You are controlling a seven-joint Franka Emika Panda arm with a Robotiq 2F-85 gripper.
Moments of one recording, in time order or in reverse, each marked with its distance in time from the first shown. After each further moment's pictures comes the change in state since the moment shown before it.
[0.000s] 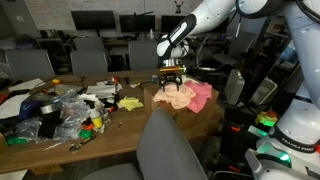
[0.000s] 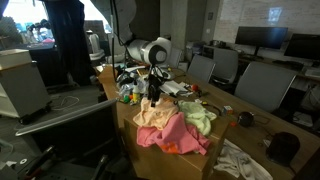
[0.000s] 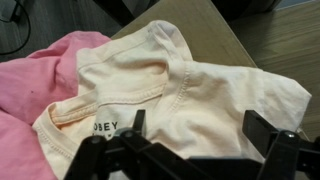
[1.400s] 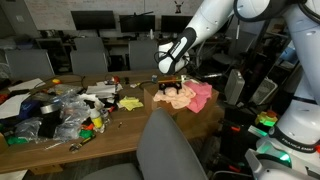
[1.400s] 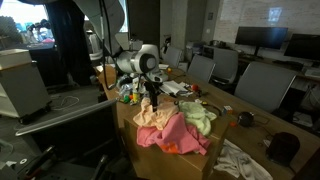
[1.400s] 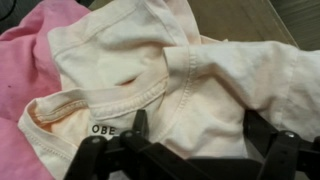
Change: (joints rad) arm 0.176 0.010 -0.119 -0.141 -0.159 0.297 0.240
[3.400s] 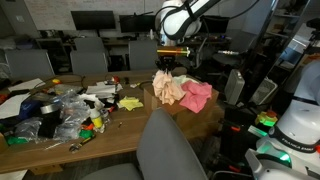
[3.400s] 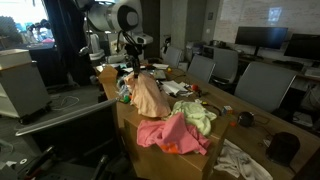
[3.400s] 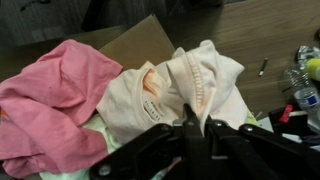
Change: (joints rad) arm 0.020 -0.474 0.100 -0.176 -0.018 -0.132 -0.030
